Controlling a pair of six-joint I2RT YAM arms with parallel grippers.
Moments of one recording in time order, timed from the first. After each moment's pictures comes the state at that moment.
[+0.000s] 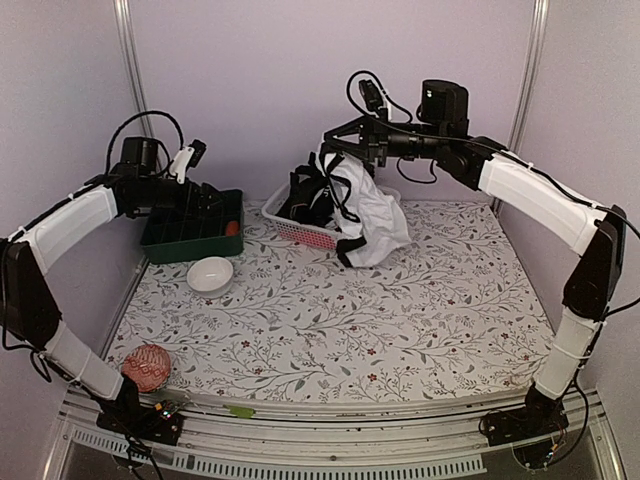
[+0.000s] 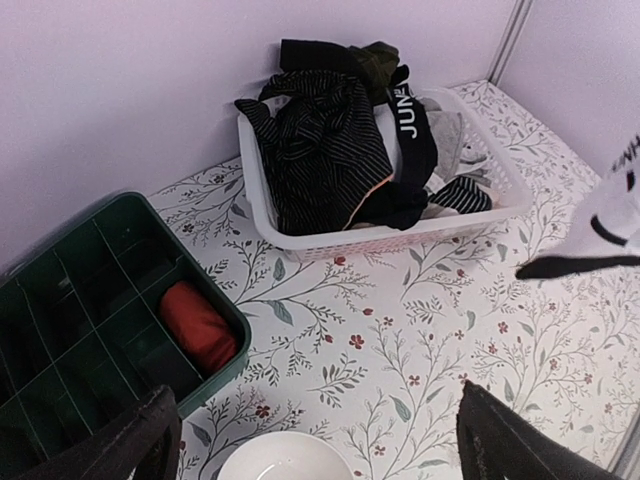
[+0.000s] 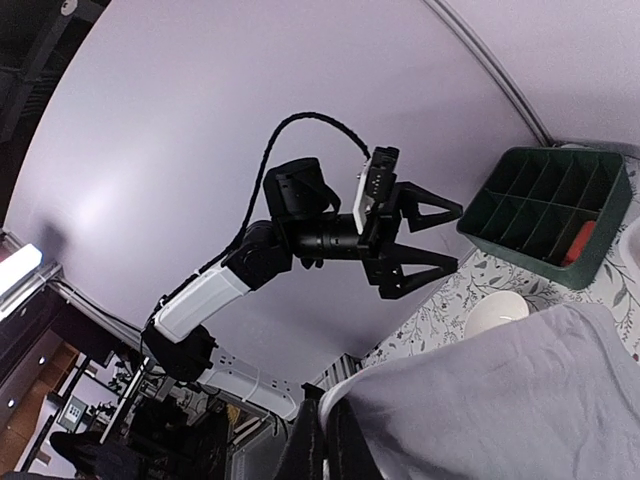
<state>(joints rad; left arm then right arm) -0.15 1.49 1.32 -0.41 0.44 0.17 0.63 1.79 1.80 -0.05 -0.83 0.80</state>
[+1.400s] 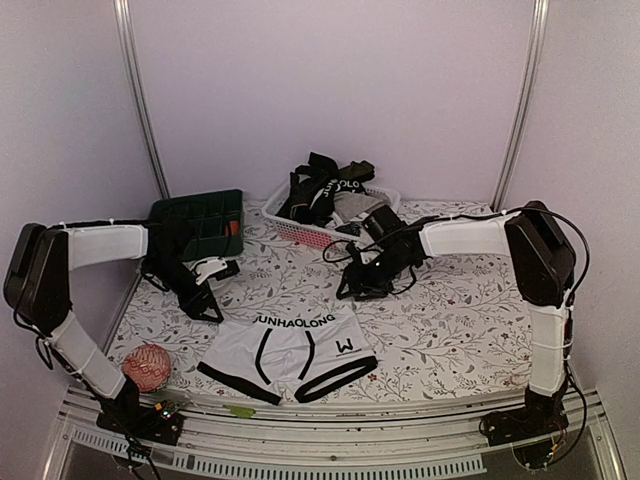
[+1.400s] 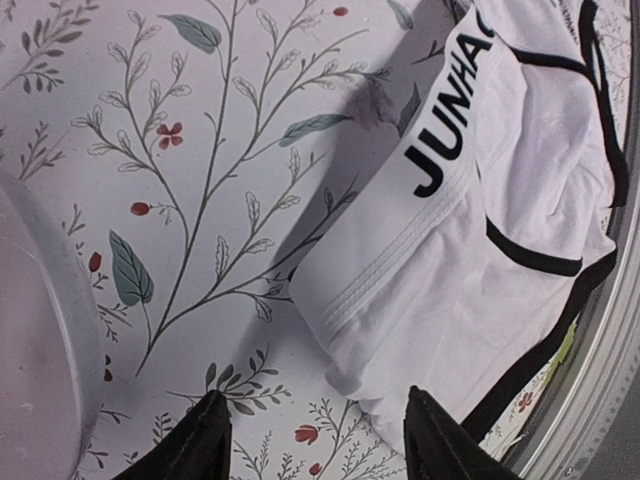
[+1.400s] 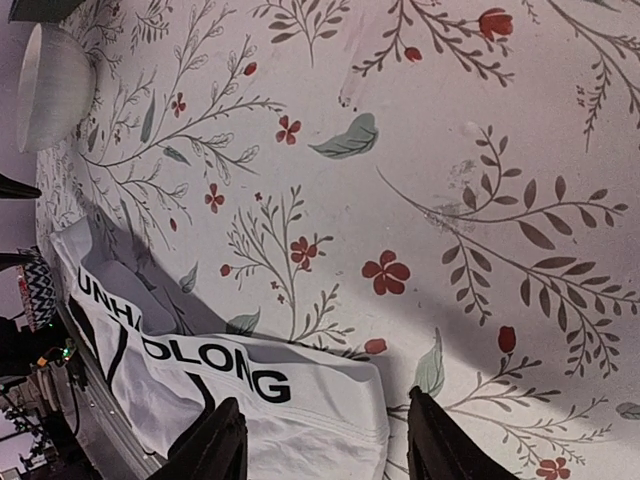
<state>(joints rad) -0.24 1.60 0.99 -0.82 0.44 0.72 0.70 2.07 1.46 -0.47 -0.44 0.49</state>
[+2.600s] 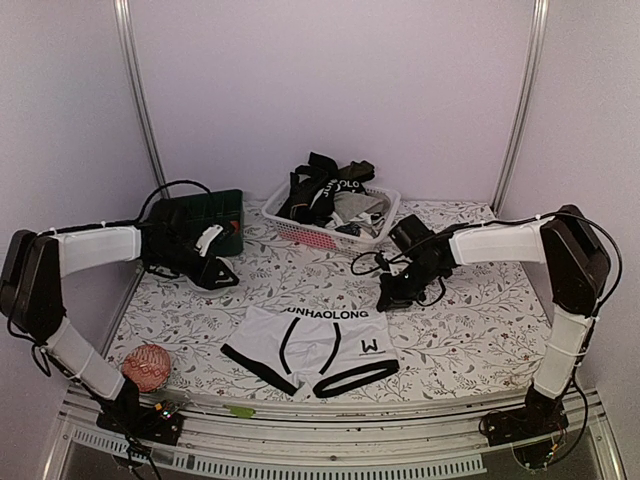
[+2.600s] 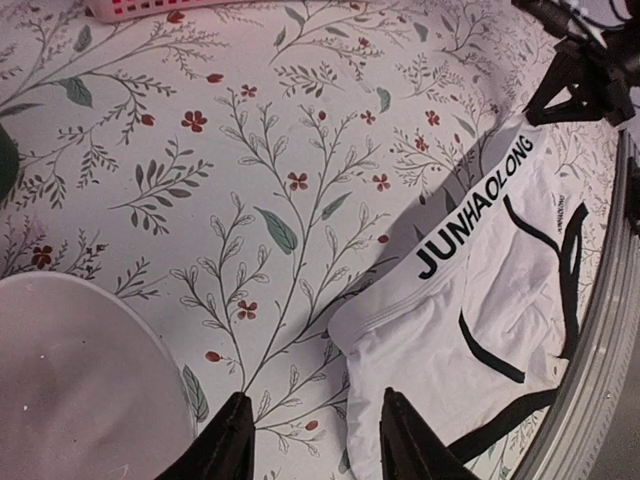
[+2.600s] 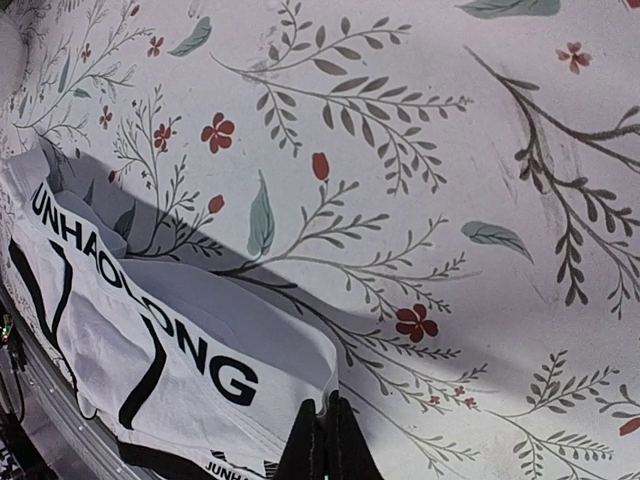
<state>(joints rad) -0.23 1.53 0.97 -0.47 0.59 0.29 0.65 1.87 1.22 -0.52 -0.30 0.41</state>
